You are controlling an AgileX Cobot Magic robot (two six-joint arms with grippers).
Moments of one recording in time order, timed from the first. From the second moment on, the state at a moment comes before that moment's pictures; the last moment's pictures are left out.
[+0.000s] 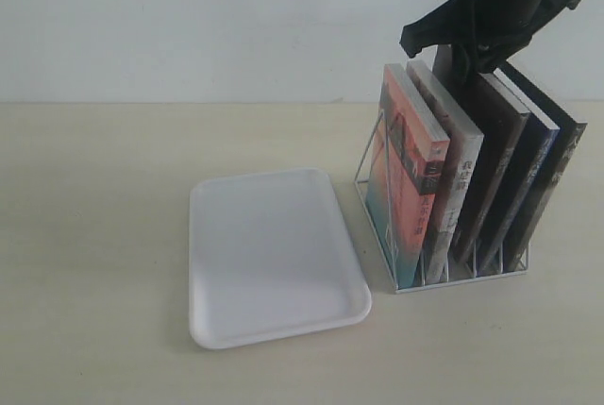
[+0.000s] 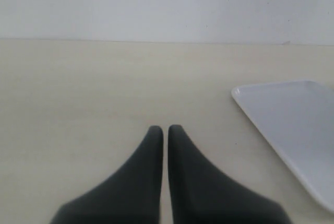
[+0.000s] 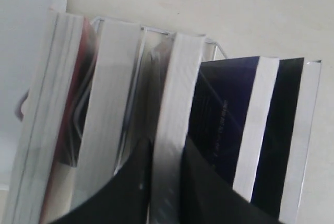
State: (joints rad) left arm -0.03 0.00 0.00 -0.05 0.30 0.00; right arm 0.37 1.85 -1.79 -0.11 1.24 -0.02
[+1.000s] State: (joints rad) left arm -0.03 0.00 0.00 -0.05 0.30 0.00; right arm 0.37 1.85 -1.79 -0.11 1.23 -0.02
